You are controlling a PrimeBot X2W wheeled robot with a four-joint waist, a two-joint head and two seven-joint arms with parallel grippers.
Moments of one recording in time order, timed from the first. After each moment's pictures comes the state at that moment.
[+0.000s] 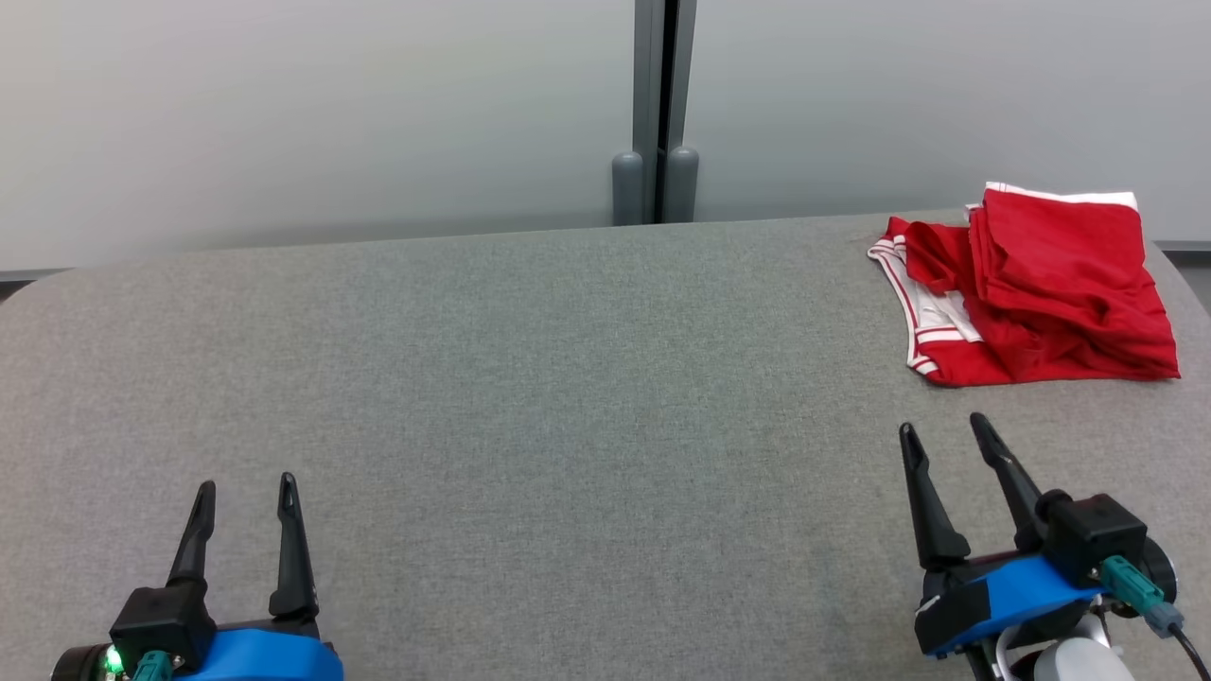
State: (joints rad) left arm 0.02 0.16 -0.03 0.19 -0.20 0.01 -0.25; right arm -0.12 -0.09 0.02 0.25 0.12 0.13 -0.24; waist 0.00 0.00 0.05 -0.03
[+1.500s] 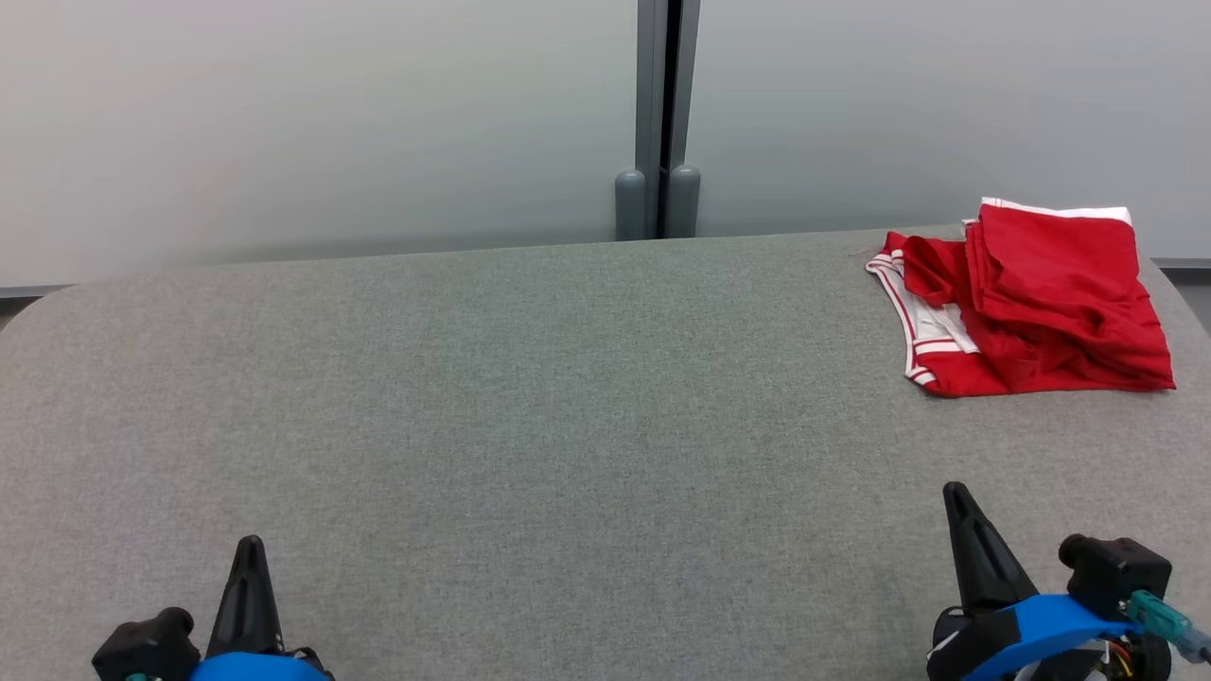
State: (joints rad) left arm 0.06 0.15 -0.03 0.26 -0.38 0.02 -0.19; right arm -0.03 -0.05 -0.03 0.24 0.28 0.13 -0.12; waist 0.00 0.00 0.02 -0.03
